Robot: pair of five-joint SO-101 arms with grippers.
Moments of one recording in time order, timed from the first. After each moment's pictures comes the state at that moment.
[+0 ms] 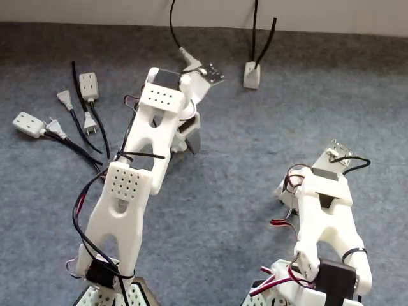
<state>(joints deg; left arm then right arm) 13.5 62.8 -69.6 100.1 -27.6 9.4 -16.9 55.1 49.2 -23.3</state>
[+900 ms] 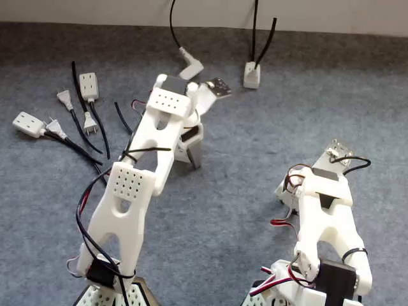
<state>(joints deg) 10.5 63.4 -65.6 100.2 -32.8 9.5 -16.9 55.1 49.1 -23.3</state>
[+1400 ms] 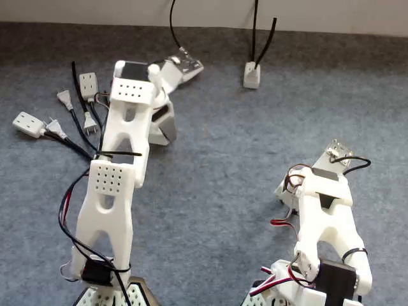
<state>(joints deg) 0.7 63.4 -76.3 100.2 -39.4 9.5 -16.9 55.1 49.0 -23.3</state>
